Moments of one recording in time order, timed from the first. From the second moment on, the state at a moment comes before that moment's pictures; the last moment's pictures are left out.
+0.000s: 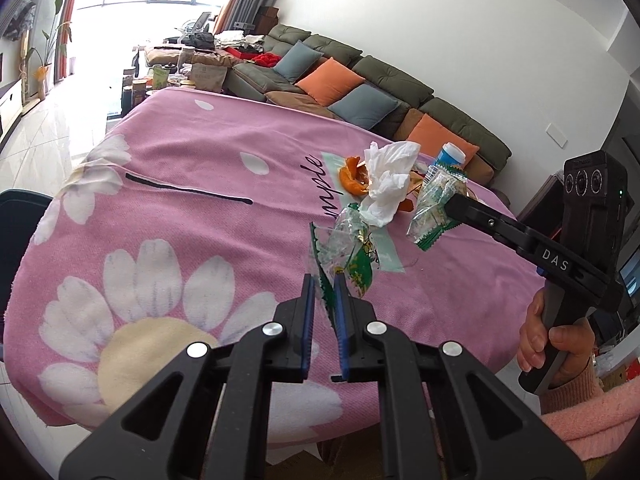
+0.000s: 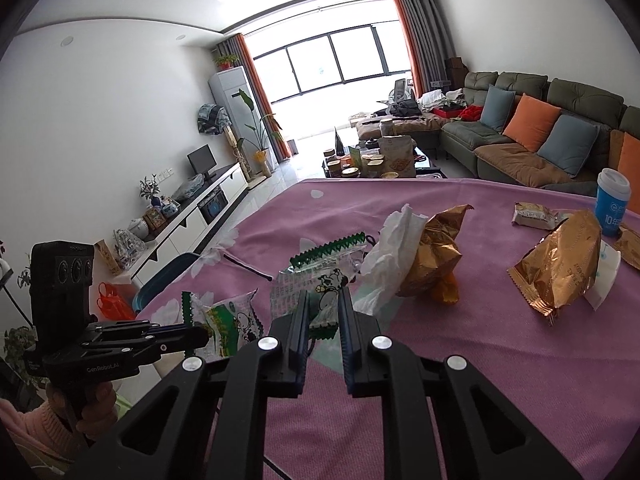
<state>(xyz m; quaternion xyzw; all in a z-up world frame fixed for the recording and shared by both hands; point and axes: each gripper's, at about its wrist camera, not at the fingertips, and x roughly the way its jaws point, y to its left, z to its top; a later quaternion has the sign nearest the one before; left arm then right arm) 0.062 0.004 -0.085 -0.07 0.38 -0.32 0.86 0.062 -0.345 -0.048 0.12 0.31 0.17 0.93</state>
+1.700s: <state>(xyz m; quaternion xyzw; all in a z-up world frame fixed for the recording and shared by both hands) 0.065 0.245 -0.072 -0.17 0.35 -0.03 0.92 0.177 -0.089 -0.040 0.03 0.35 0.42 0.83</state>
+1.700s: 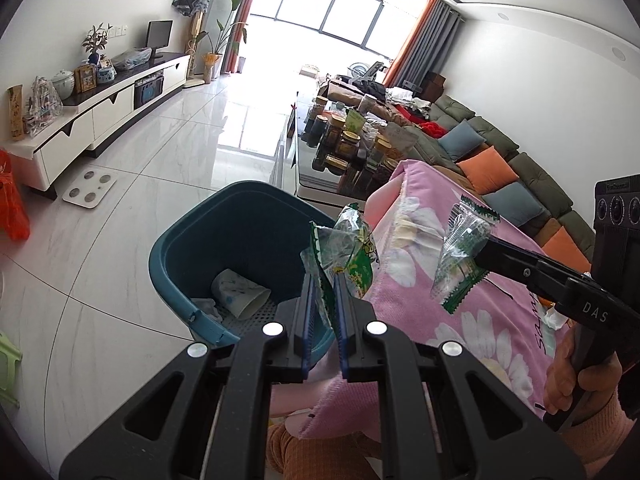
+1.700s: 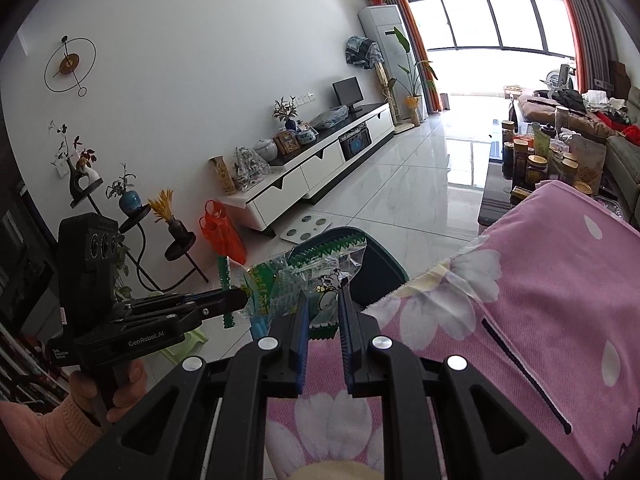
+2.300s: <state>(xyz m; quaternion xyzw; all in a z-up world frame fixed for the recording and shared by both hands) 0.101 0.264 -0.111 -0.18 0.39 0.01 0.90 0.221 -0.018 -0.084 -0.03 0.43 0.40 0.81</state>
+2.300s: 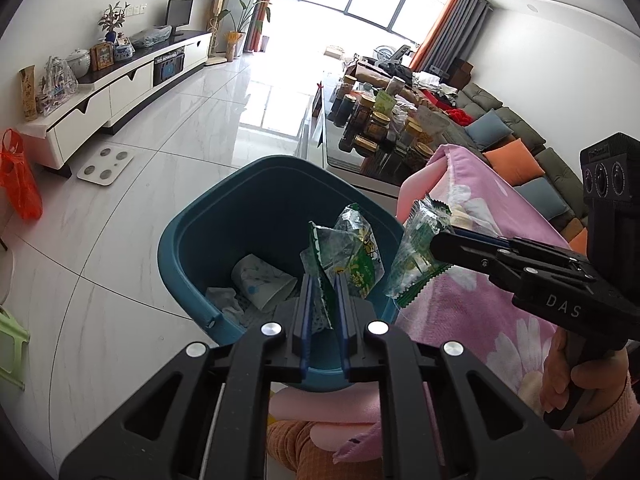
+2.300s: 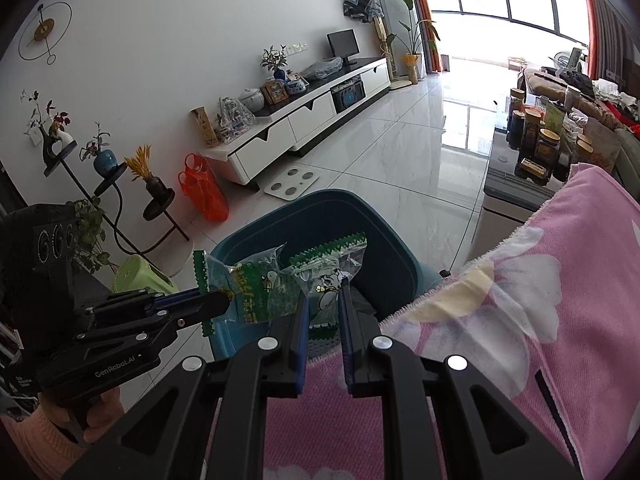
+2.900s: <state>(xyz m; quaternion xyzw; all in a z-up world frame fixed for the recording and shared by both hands) 0.124 0.262 -0.132 -0.20 0.41 0.02 0.89 0.229 -0.010 -0.095 -0.03 0.46 0.38 0.80</state>
